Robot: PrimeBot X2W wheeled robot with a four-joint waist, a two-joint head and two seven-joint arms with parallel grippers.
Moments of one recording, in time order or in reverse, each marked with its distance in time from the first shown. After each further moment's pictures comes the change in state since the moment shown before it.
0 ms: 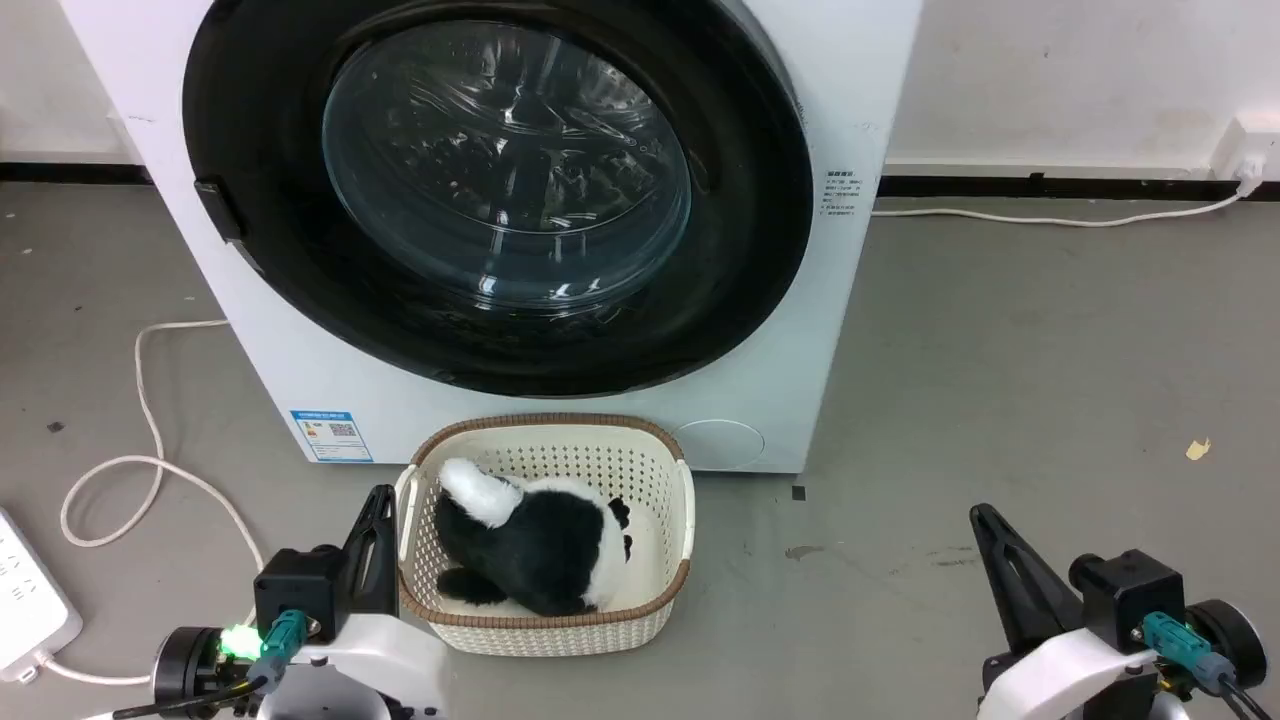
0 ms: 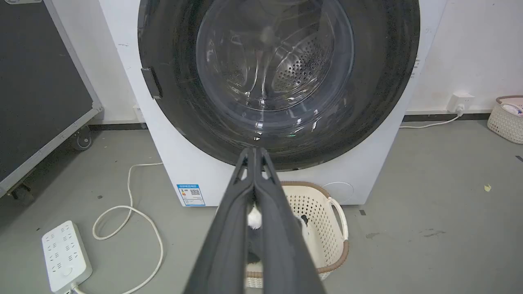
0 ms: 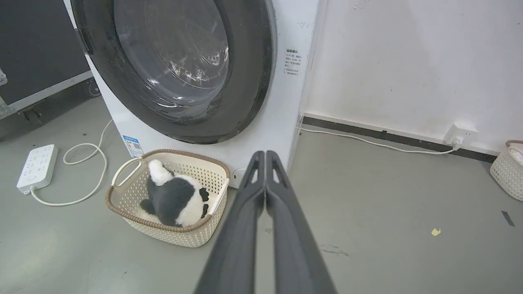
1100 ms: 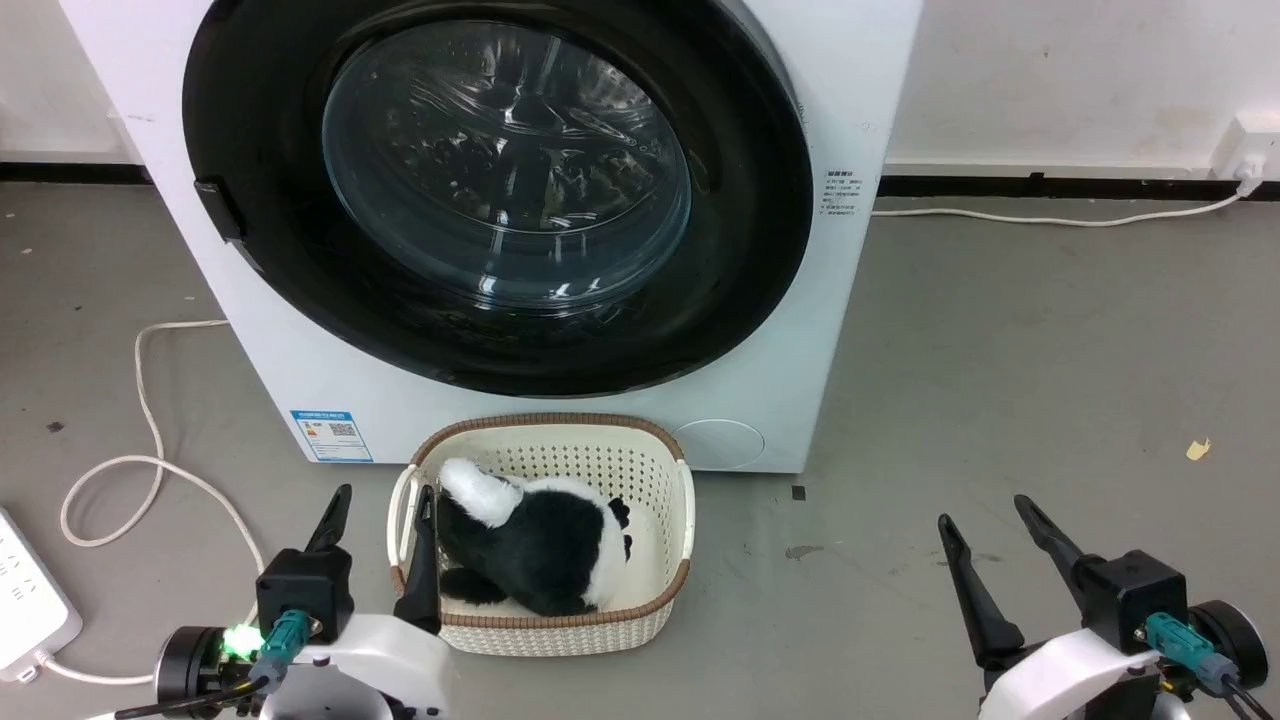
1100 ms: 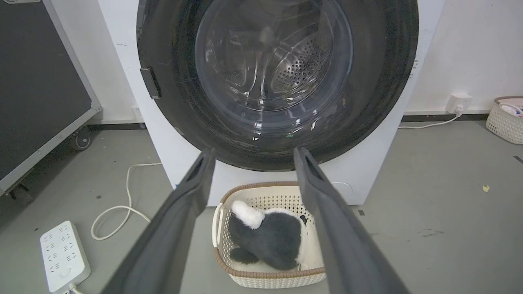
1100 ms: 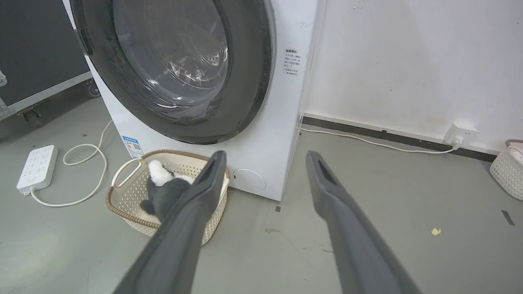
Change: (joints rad) left arm 0.000 0.000 -0.003 0.001 -0.003 0.000 -0.002; right arm 0.001 0.000 -0.002 0.001 0.003 0.000 -0.002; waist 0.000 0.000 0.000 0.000
